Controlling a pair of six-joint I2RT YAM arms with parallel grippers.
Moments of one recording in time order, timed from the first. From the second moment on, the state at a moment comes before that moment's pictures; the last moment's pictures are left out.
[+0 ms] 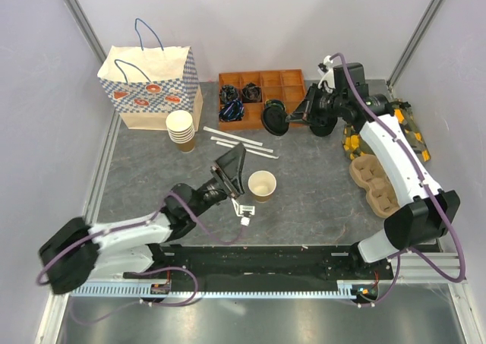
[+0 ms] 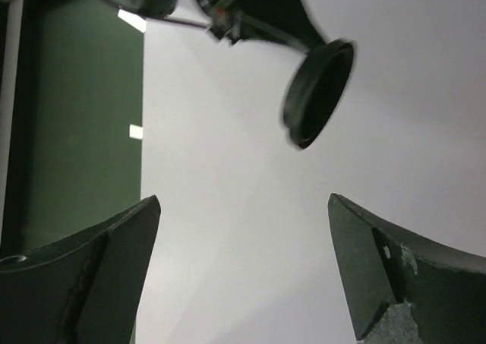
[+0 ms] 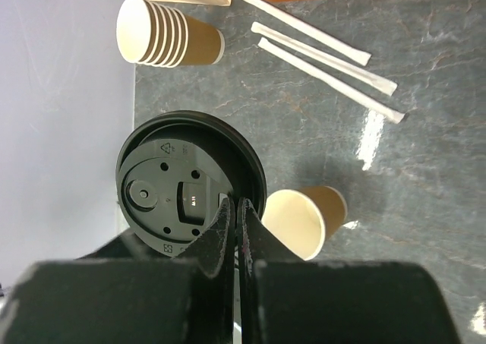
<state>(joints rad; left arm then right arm) -0.93 1.19 0.35 1.13 0.07 1.95 0.28 1.52 1.59 -0.74 -0.48 0.61</state>
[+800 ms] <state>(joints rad) -0.30 0.69 0.86 -0.58 0.69 -0.31 0.73 1.56 1.53 -0.90 -0.33 -0.12</state>
